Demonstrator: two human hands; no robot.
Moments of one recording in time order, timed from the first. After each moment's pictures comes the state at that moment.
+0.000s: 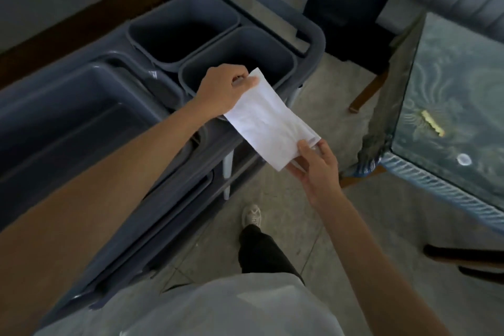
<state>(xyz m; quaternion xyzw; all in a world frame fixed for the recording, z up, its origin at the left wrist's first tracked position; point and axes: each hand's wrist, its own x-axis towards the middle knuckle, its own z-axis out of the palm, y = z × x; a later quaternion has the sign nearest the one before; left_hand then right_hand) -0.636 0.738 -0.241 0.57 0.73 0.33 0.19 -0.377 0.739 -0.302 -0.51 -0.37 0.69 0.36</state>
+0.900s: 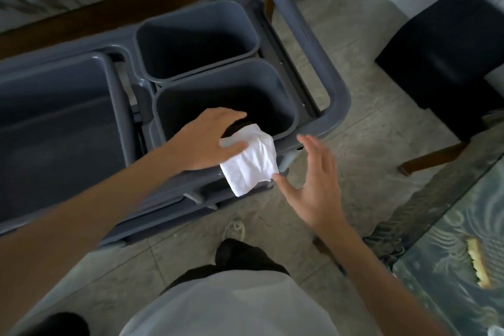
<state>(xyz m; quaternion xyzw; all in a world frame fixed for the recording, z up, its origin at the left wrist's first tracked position) -0.615 0.824 -0.282 0.47 0.84 0.18 0.21 -0.390 0.976 -0.314 -0.25 -0.91 0.27 0.19</state>
